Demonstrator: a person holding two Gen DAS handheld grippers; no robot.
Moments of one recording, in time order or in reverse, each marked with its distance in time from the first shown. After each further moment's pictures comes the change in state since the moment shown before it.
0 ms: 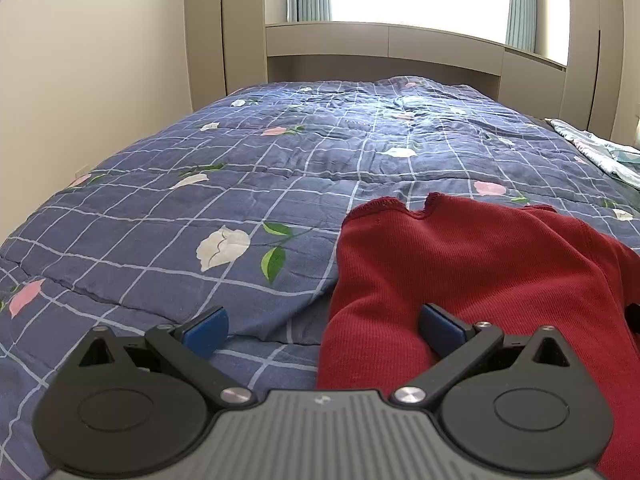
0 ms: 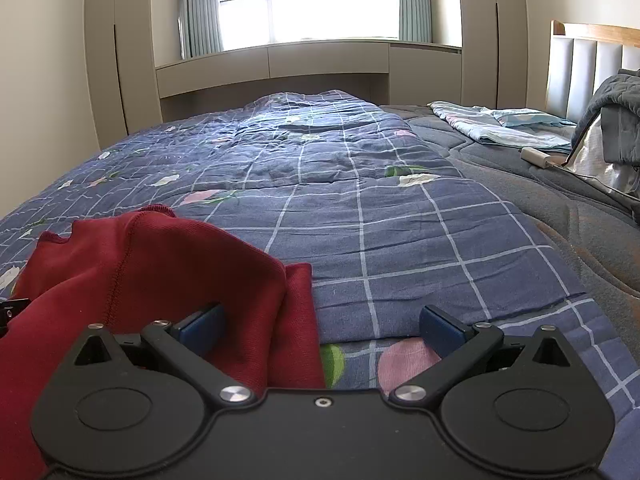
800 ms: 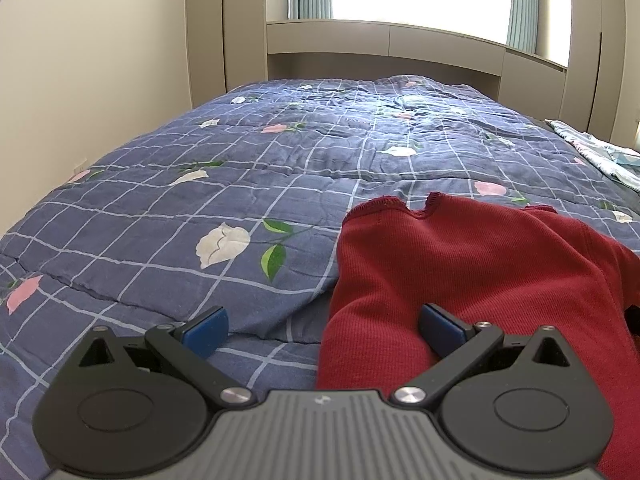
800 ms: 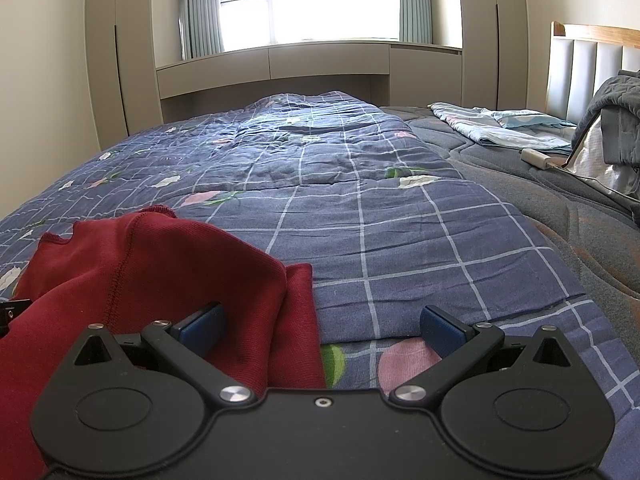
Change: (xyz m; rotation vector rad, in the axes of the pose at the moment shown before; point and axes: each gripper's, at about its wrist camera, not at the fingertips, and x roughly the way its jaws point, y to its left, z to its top) left arm 0.001 0.002 0.002 -0.010 0.006 -0.003; right arm 0.000 0.000 0.000 -0.002 -0.002 -0.001
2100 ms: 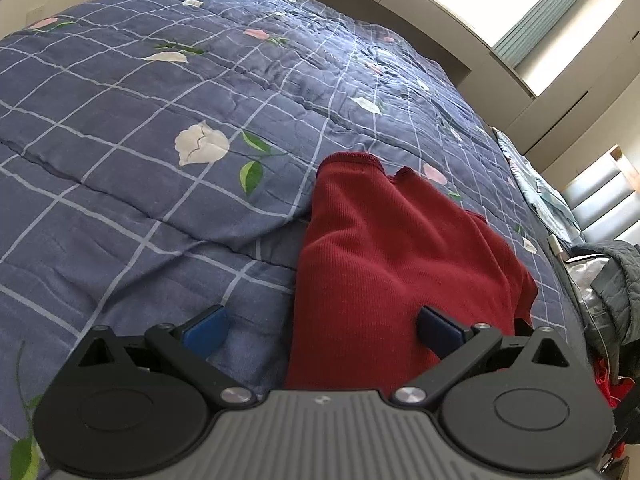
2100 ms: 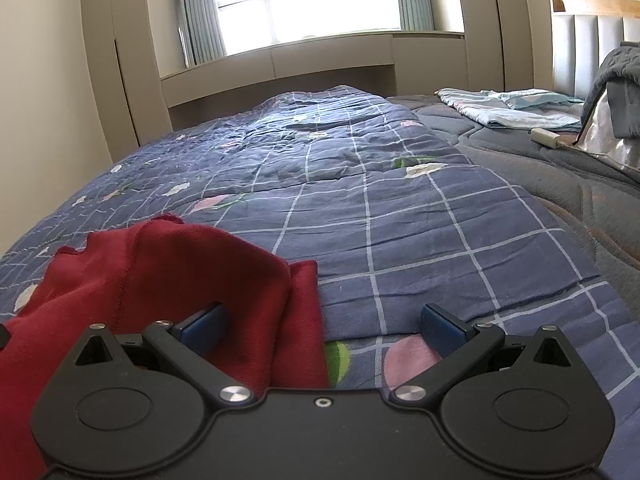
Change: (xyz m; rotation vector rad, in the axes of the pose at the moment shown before) left arm -0.006 0.064 -0.001 -0.309 0.275 -0.382; right arm 0.001 -0.015 0.001 0.074 0.016 0.085
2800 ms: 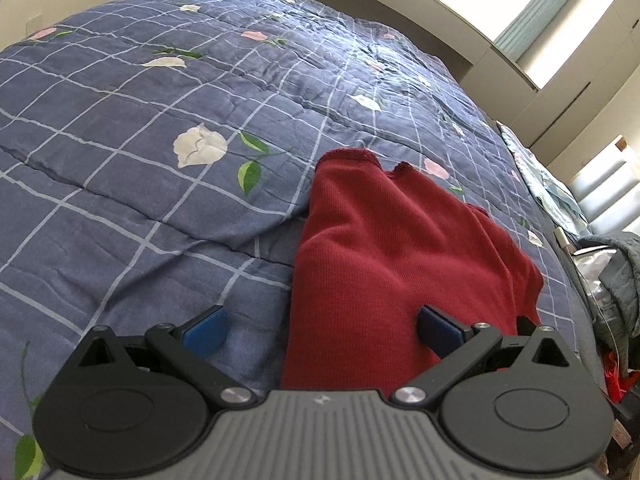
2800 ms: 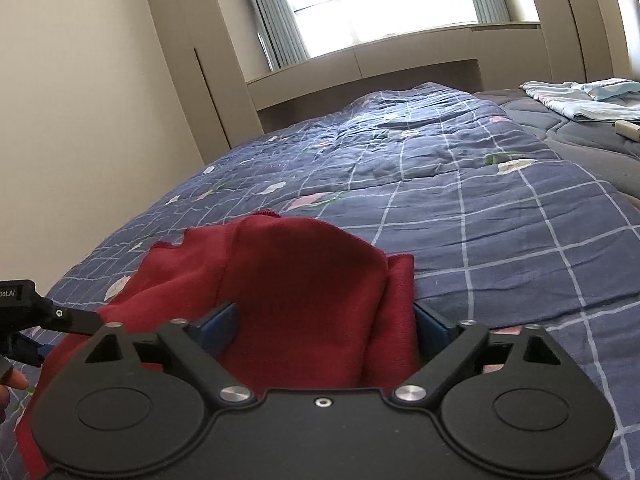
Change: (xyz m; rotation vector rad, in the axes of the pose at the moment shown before) left arm -0.003 -0.010 -0.001 0.028 0.007 0.025; right arm -0.011 0.005 -0.002 -0.012 0.001 0.295
